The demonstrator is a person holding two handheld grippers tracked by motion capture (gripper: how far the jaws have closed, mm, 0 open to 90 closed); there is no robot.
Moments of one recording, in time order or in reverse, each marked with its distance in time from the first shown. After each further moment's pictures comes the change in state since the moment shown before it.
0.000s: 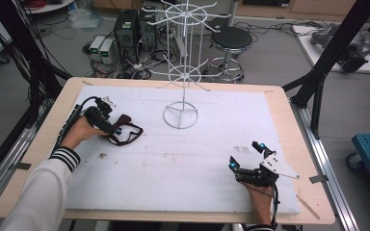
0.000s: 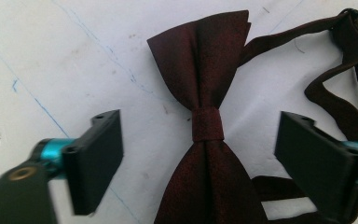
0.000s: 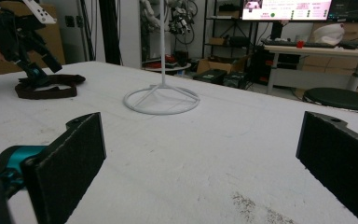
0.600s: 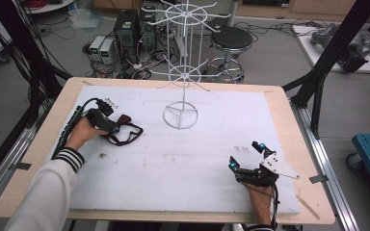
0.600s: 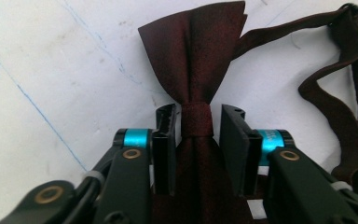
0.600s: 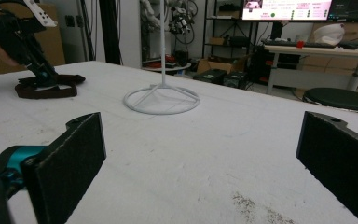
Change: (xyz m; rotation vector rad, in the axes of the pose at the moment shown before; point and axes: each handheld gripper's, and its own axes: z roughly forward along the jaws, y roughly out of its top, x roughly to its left) left arm -0.006 0.000 0.003 0.036 0.002 -0.042; right arm 0.000 0.000 0.000 0.000 0.000 0.000
